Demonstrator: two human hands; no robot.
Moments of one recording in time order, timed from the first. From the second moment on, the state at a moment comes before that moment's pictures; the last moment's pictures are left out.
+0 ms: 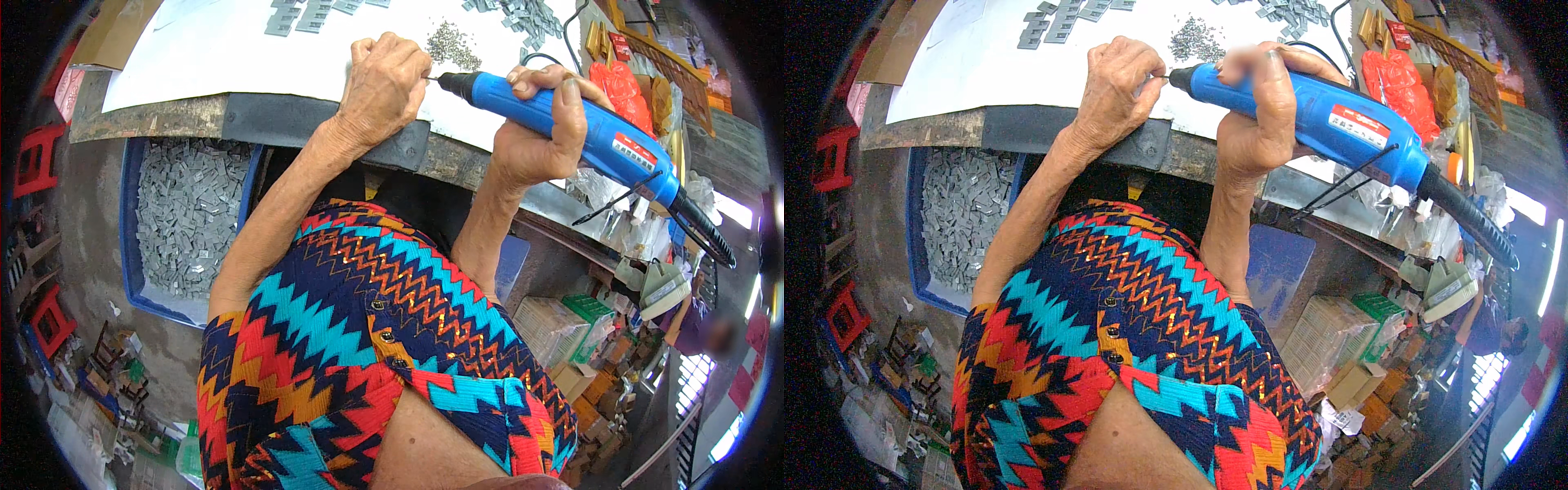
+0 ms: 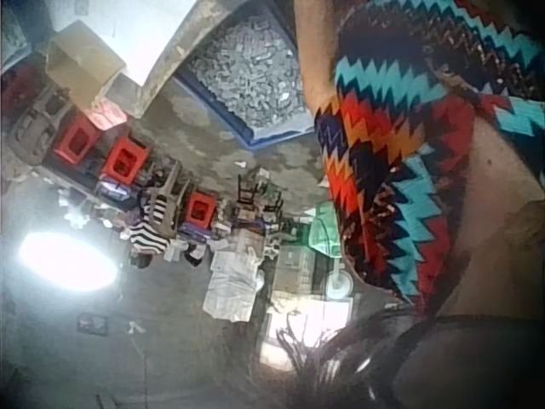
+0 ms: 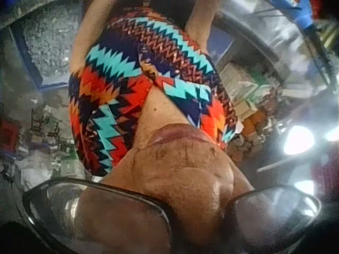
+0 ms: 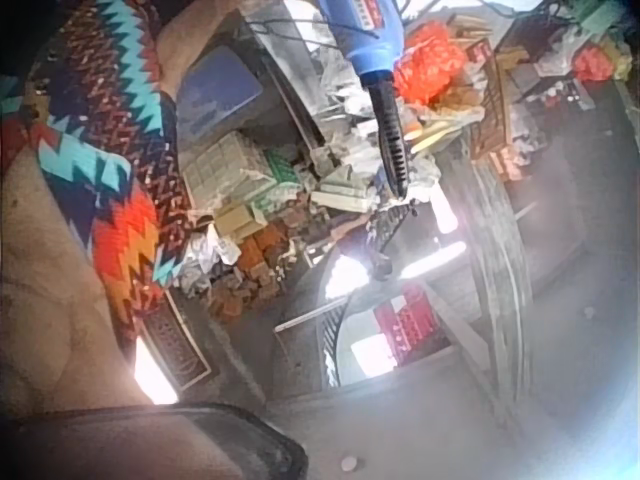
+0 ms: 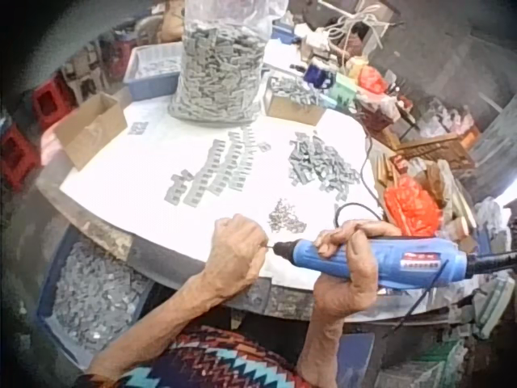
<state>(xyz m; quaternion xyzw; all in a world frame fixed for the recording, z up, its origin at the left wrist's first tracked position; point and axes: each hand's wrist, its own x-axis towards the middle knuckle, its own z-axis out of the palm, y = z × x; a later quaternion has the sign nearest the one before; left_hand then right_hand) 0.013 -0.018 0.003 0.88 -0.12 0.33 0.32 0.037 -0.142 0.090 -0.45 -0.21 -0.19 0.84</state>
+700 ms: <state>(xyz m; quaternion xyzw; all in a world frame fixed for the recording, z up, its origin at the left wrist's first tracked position) 0.006 0.002 0.001 0.90 -0.08 0.27 0.32 0.044 -0.156 0.086 -0.45 -0.18 -0.15 0.86</state>
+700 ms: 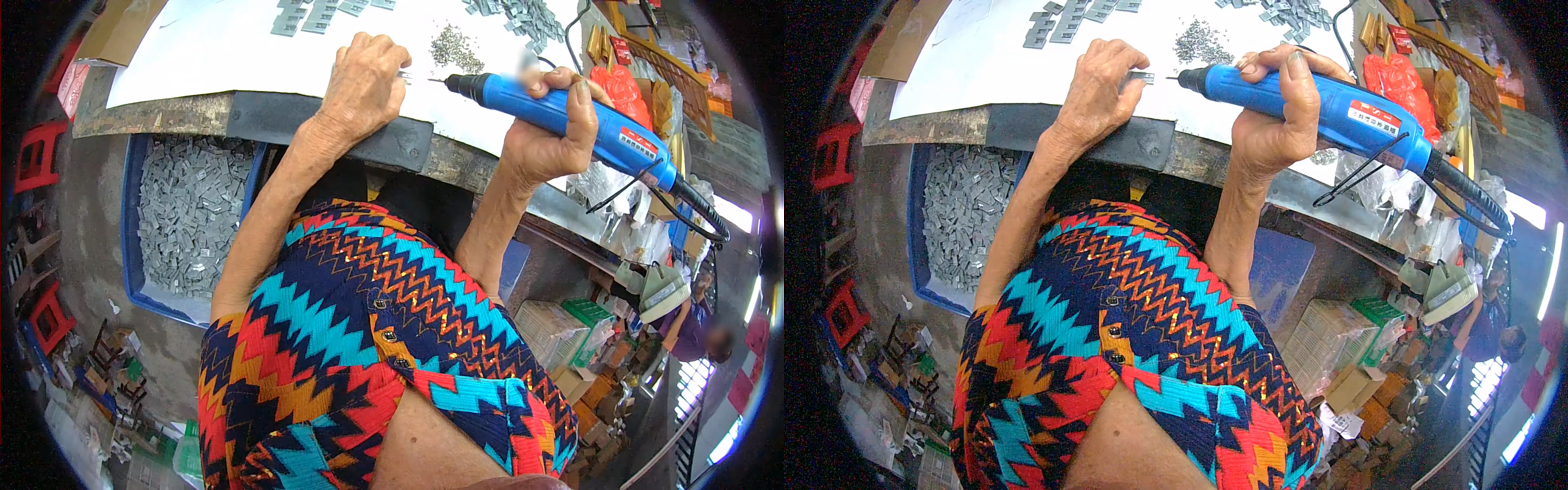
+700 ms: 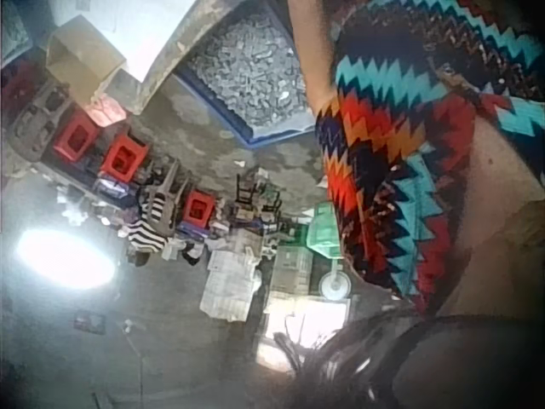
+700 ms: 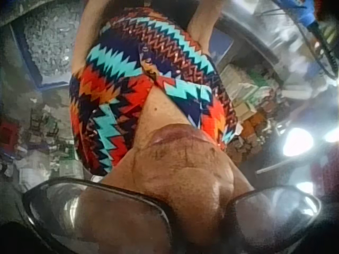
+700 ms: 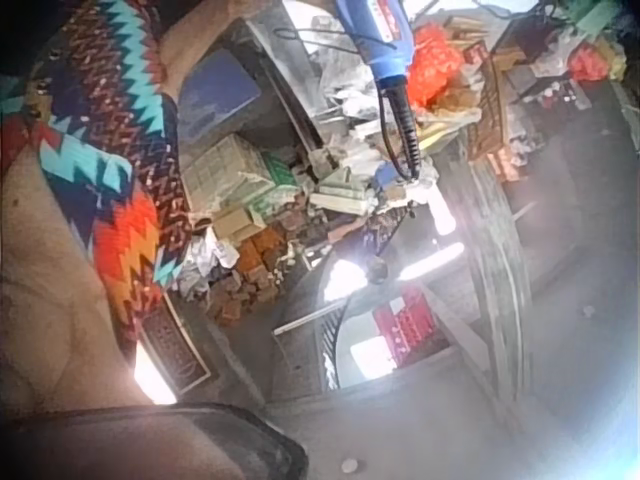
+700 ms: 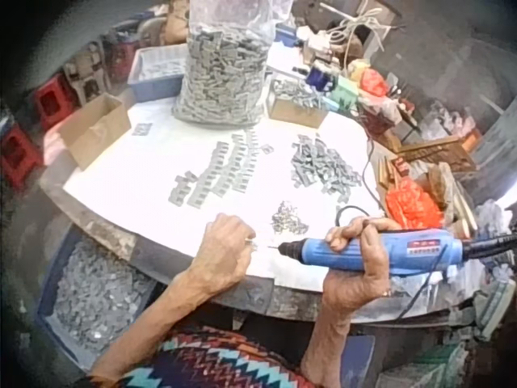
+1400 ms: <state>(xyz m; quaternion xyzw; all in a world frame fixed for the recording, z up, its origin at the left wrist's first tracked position) 0.005 0.010 -0.002 0.91 -0.10 0.21 0.34 0.048 -0.128 0.091 -0.49 -0.21 -0.12 0.84</state>
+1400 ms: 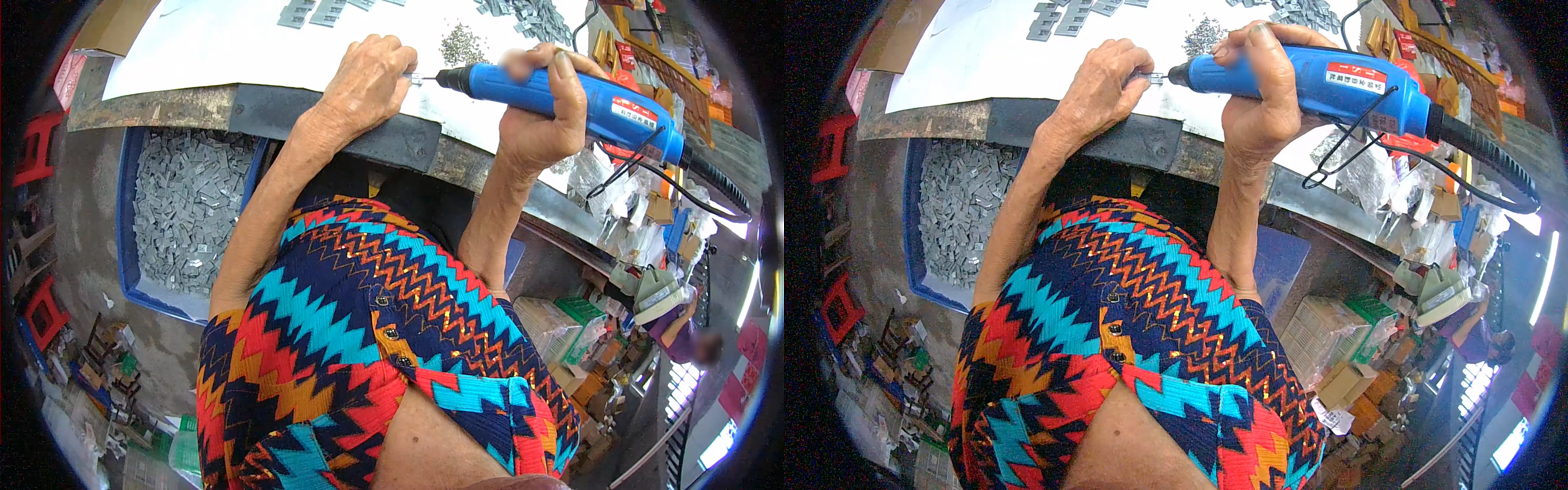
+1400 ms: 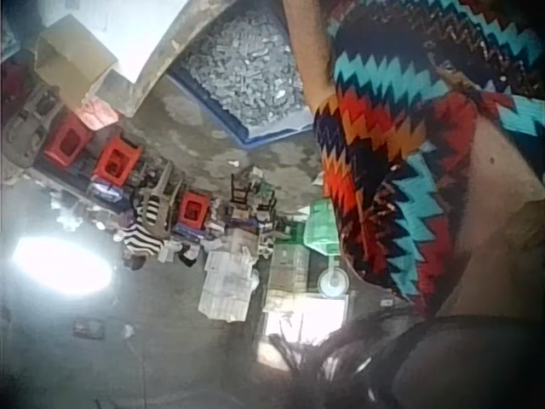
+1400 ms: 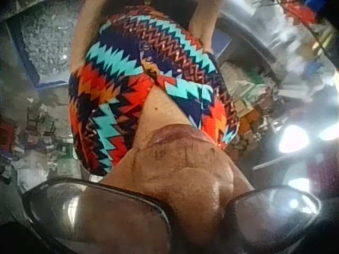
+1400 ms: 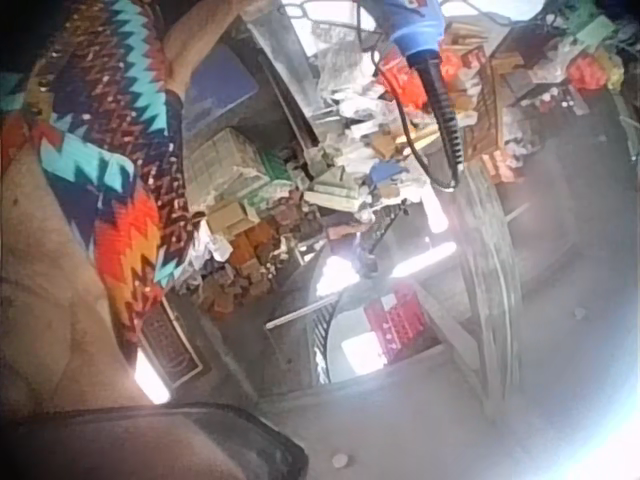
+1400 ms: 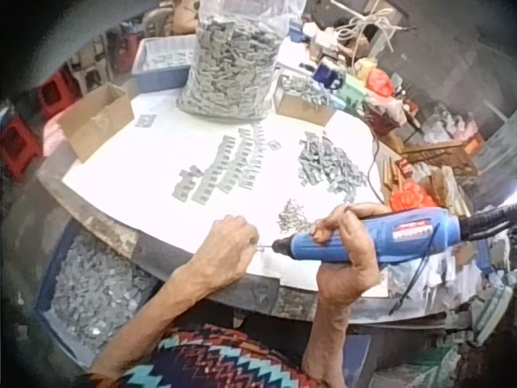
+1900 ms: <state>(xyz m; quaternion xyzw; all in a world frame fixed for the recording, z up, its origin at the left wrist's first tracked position) 0.007 0.010 -0.003 0.90 -0.10 0.21 0.37 0.050 -0.118 0.090 -0.52 -0.22 -0.11 0.82</state>
